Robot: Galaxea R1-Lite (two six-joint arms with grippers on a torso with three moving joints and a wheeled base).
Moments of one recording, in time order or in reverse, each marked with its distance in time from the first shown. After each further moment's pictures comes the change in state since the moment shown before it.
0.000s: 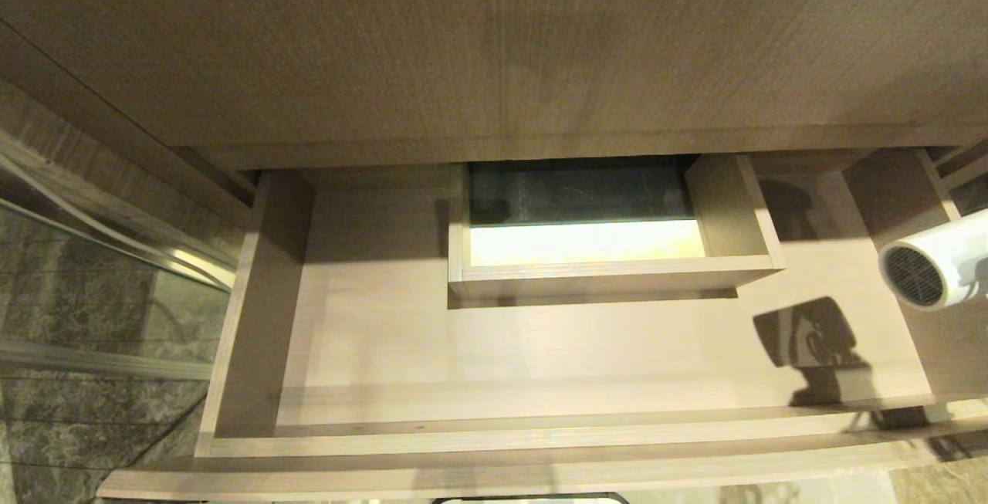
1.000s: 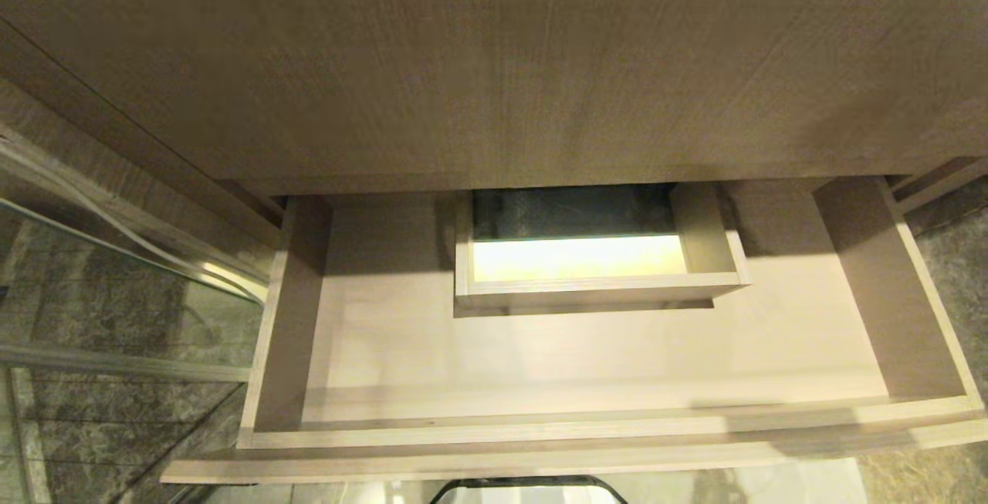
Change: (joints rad) left arm 0.000 0.000 0.000 0.001 0.000 0.000; right arm 0.038 -0.740 -0.161 -0.023 -0.009 0.028
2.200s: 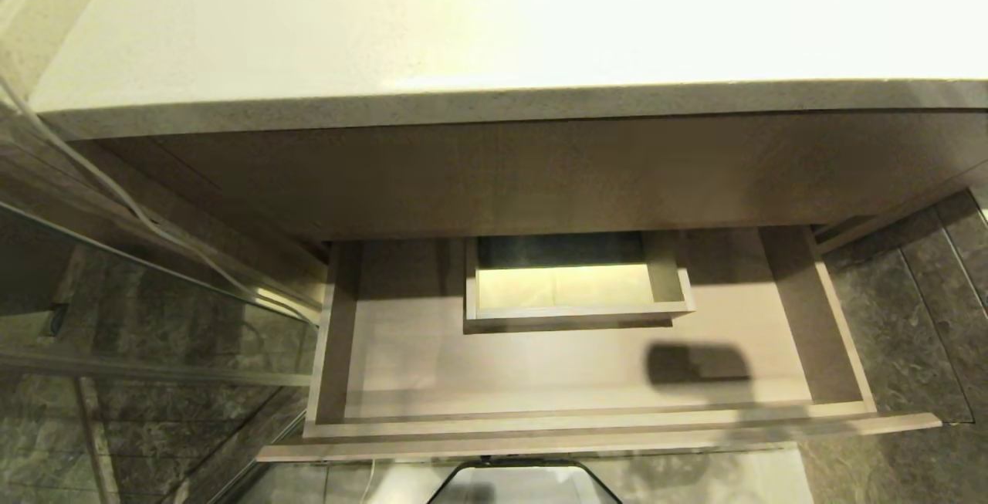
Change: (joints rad) left arm 0.000 0.000 -0.001 -0.001 0.000 0.000; right arm 0.035 0.417 -0.519 -0.017 0.000 0.012
